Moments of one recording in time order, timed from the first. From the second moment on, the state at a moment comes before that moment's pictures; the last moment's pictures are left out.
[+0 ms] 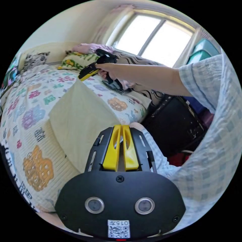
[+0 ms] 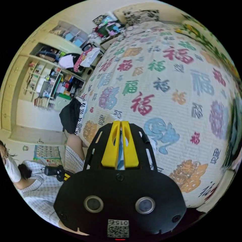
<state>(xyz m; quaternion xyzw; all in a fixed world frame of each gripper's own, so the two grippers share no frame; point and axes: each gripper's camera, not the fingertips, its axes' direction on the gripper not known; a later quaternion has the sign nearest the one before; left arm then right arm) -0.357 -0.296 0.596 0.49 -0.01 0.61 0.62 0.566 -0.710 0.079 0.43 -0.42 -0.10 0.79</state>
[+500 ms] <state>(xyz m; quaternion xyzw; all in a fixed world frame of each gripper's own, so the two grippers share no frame) -0.221 -0.404 0.661 0.25 -0.10 0.65 0.71 0.717 -0.706 0.208 0.41 -0.53 0.02 0.74</state>
